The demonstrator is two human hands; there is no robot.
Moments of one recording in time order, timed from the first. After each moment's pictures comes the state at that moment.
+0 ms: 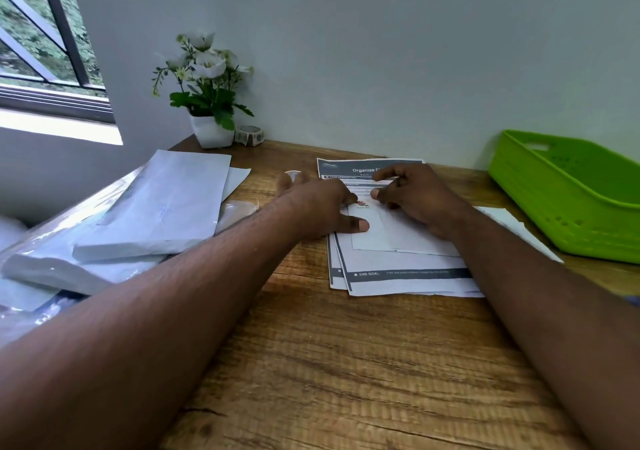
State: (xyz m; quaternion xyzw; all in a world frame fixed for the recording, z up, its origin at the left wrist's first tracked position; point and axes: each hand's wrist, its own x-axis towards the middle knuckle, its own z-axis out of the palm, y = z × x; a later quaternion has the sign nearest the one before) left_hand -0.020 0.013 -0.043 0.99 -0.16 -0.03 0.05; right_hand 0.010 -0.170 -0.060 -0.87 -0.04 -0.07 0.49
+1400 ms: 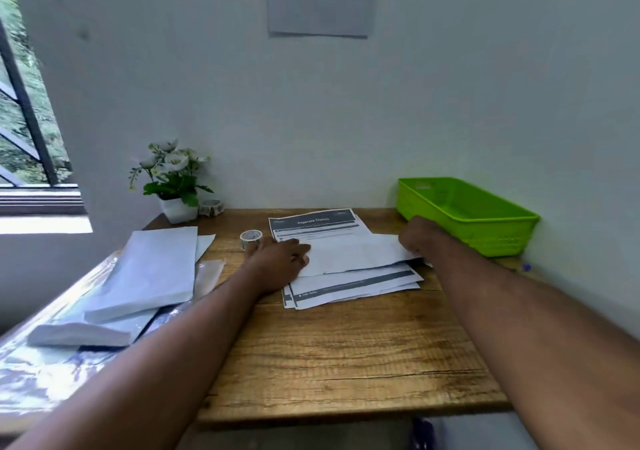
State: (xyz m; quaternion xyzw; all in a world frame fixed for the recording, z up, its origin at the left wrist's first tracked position) left_hand -0.029 0.013 -0.067 0.97 -0.22 0.02 0.10; right_hand -0.070 -0.250 -0.021 -0.94 0.27 -0.08 0.19
